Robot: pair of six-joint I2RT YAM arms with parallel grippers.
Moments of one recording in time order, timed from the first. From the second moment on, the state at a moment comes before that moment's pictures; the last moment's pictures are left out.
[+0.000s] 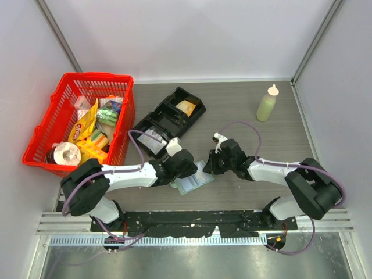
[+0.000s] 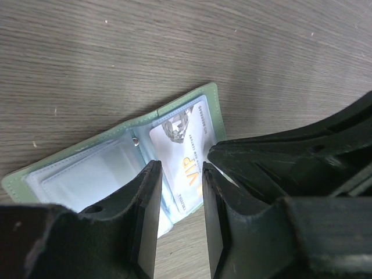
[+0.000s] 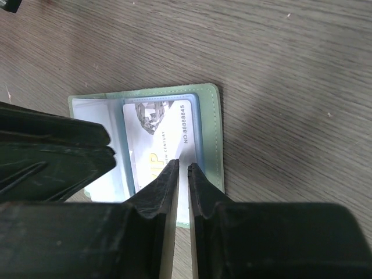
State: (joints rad) left arm -1.03 1.49 0.74 -0.06 -0.35 -1.20; right arm 0.66 1.42 0.51 0.15 -0.25 0.55
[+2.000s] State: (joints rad) left arm -1.02 1.54 0.44 0.50 -0.23 -1.37; right arm 0.57 1.52 0.42 0.44 -0.39 0.73
